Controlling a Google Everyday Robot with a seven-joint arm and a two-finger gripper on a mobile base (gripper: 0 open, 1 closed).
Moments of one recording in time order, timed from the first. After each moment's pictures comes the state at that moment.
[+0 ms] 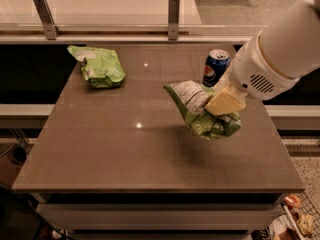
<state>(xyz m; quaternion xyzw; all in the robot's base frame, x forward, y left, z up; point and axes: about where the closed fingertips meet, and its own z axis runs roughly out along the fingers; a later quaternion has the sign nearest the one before) 0.447 -0.114 0.944 -0.52 0.82 0.07 0.26</state>
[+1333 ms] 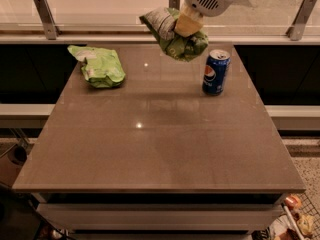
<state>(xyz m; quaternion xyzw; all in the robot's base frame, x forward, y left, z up) 0.581 -0.061 1.042 -0.56 0.75 -0.08 0.34</state>
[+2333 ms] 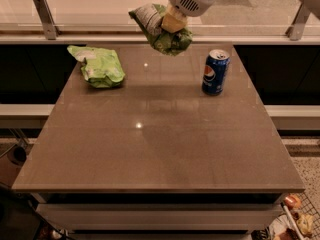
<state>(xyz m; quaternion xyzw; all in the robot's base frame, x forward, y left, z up) 0.618 -0.036 1.039 -0.56 0.74 -0.08 0.37</state>
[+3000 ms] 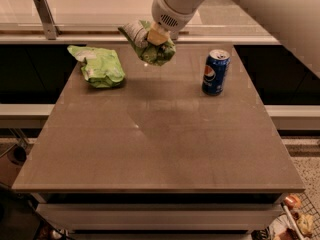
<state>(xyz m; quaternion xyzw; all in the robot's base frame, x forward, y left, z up) 0.653 -0.002 0.991 -0.58 0.73 -0.06 0.35</state>
